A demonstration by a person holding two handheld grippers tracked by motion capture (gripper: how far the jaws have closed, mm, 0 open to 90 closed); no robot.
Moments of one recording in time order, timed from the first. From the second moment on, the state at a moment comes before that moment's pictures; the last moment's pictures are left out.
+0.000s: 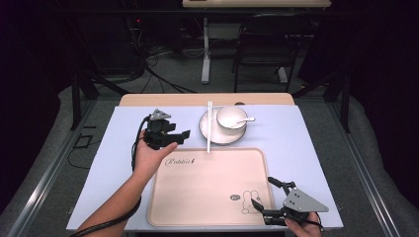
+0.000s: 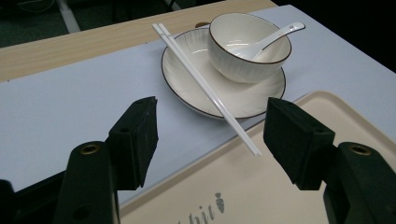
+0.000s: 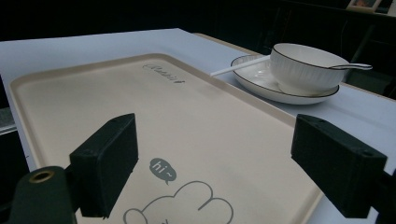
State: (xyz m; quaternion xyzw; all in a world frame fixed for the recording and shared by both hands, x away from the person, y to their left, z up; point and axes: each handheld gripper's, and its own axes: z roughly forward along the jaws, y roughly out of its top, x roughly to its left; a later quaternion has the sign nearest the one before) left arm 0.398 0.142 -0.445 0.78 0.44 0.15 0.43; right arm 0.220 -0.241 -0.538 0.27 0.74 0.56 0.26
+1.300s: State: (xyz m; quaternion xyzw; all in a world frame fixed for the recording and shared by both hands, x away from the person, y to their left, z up) left arm 0.466 0.109 -0.464 0.74 0.51 0.11 0.42; right arm 0.220 -0.241 -0.538 0.27 0.74 0.55 0.27
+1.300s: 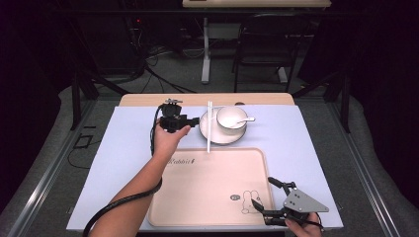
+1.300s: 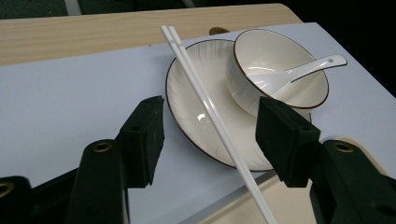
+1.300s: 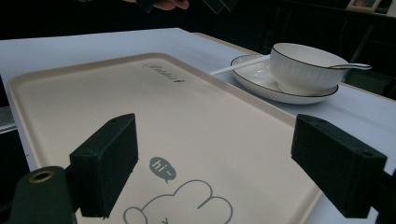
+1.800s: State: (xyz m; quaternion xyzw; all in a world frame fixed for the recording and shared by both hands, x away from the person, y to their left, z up) left arm 0.484 0.093 -0.470 0.75 0.51 0.11 0.40; right arm 0.220 -0.243 -0.538 0.27 0.74 0.56 0.27
